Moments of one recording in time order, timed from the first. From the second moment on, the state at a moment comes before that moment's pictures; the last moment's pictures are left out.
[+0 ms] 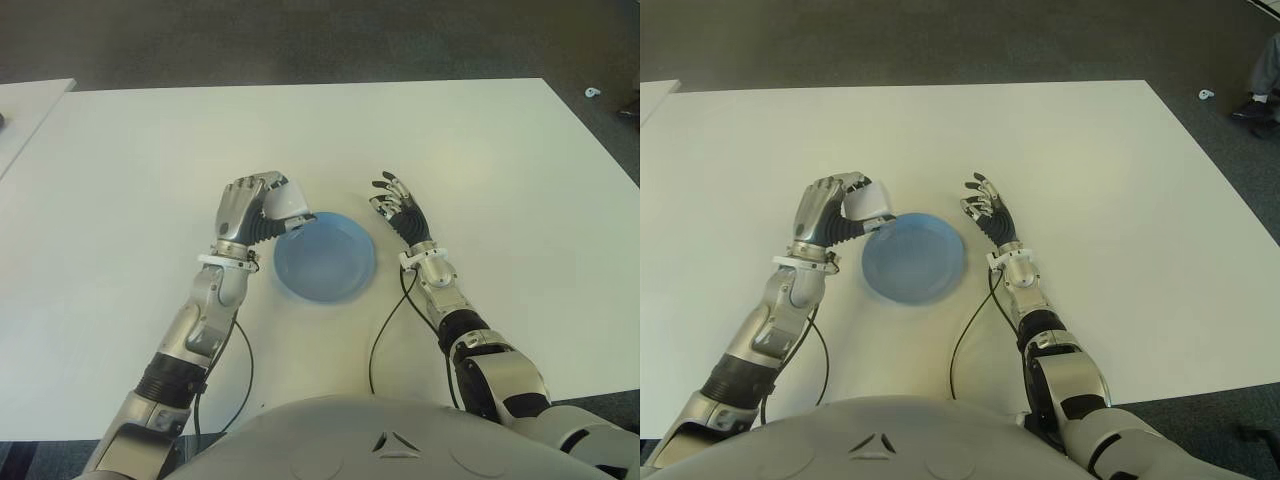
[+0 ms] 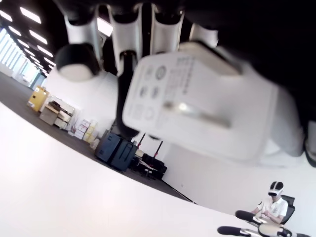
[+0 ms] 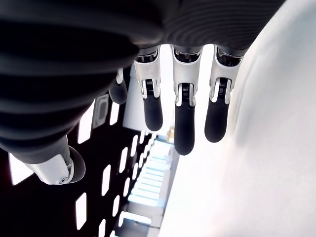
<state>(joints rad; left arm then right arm) 0.01 0.34 -0.27 -0.08 0.75 -0.08 0.33 -0.37 -0.10 0.06 1.01 -0.13 -0.71 0.01</state>
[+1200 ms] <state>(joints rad) -0.04 0.31 -0.43 0.09 0.85 -0.15 0.27 -0.35 -0.04 -0.02 0.92 0.00 -0.58 0.13</state>
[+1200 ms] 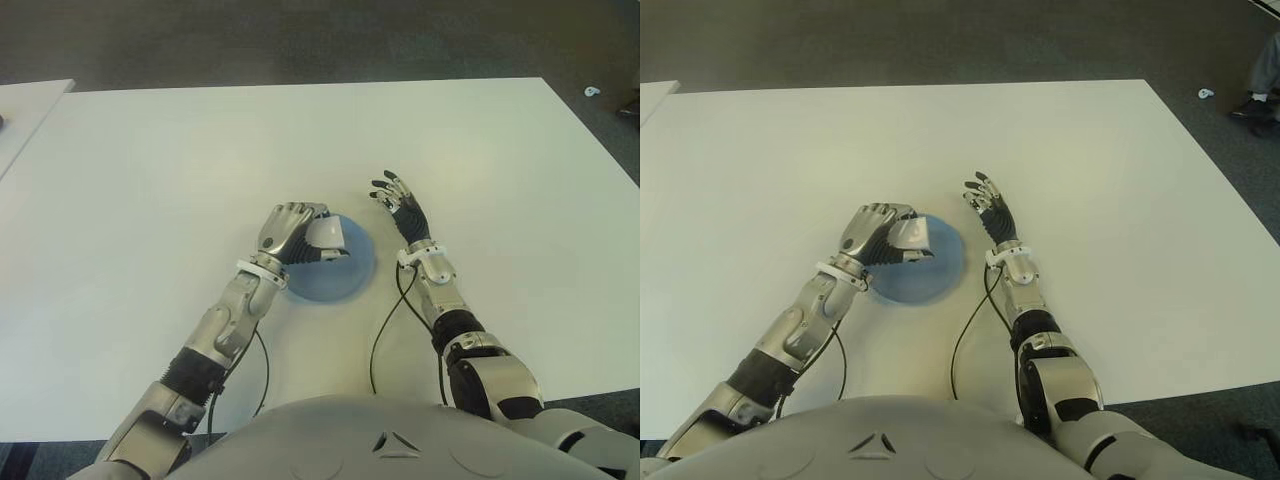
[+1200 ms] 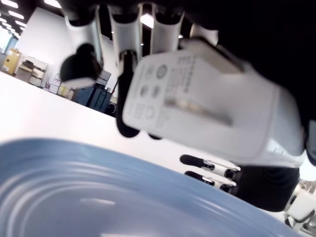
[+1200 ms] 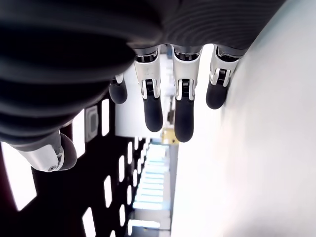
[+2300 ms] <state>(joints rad) -0.07 0.38 -0.45 0.17 0.86 -0.21 0.27 -0.33 -0.04 -0.04 0.89 0.01 -0.56 0.18</state>
